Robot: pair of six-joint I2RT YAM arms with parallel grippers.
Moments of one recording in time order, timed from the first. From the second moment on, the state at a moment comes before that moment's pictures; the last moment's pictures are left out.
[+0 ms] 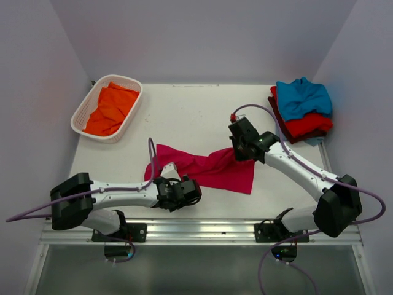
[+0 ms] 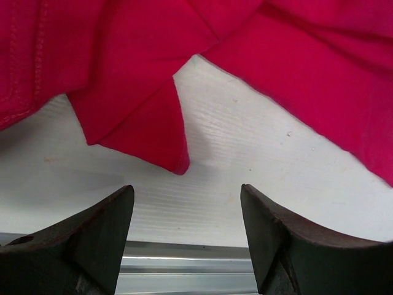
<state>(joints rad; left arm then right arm) -1.23 1.38 0.74 -0.63 -0.43 -1.65 0.62 1.37 1.07 -0.75 0.29 0.35</state>
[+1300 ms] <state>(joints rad) -1.23 1.41 0.69 -0.56 -0.56 -1.68 0.62 1.37 1.07 -0.74 0.27 0.35</state>
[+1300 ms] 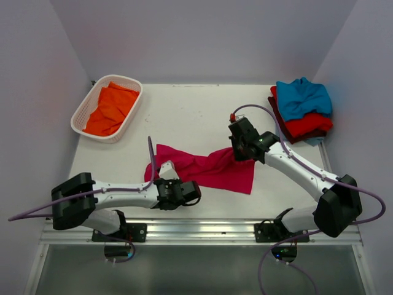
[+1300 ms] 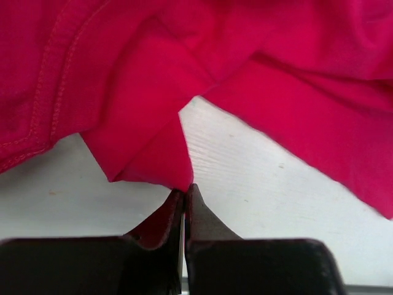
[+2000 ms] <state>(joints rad) -1.24 0.91 1.30 -1.23 -1.11 -1.55 0.61 1.37 1.07 -0.76 0.27 0.37</state>
